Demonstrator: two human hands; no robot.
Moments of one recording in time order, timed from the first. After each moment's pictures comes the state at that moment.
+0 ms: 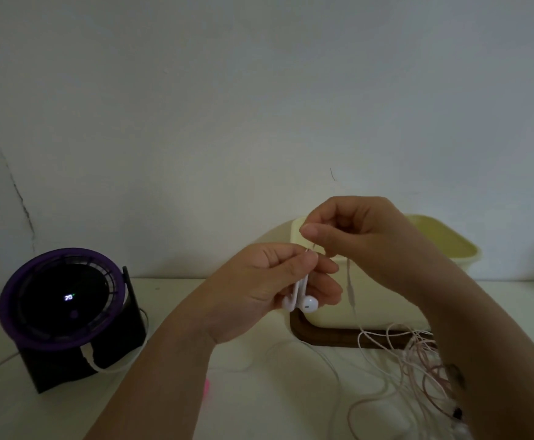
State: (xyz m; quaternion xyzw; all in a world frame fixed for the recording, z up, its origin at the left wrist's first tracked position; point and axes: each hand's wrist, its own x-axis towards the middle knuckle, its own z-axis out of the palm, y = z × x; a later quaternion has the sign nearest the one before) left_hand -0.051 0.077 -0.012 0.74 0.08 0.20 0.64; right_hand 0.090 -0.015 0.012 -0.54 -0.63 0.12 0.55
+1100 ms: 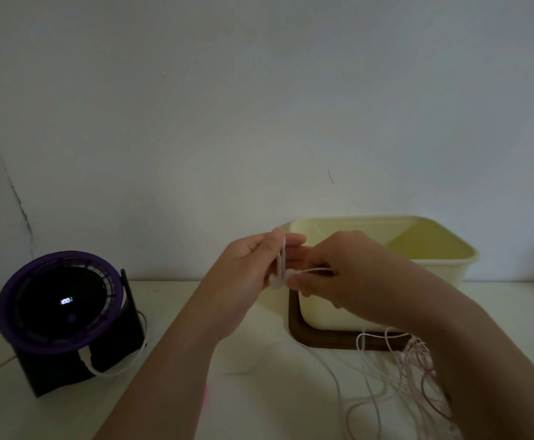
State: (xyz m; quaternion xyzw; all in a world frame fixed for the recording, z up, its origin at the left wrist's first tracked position) left_hand -0.041 0.092 -0.022 0.72 0.15 0.32 0.60; right_hand 0.072 -0.021 0.011 -0.71 -0.66 0.01 0.26
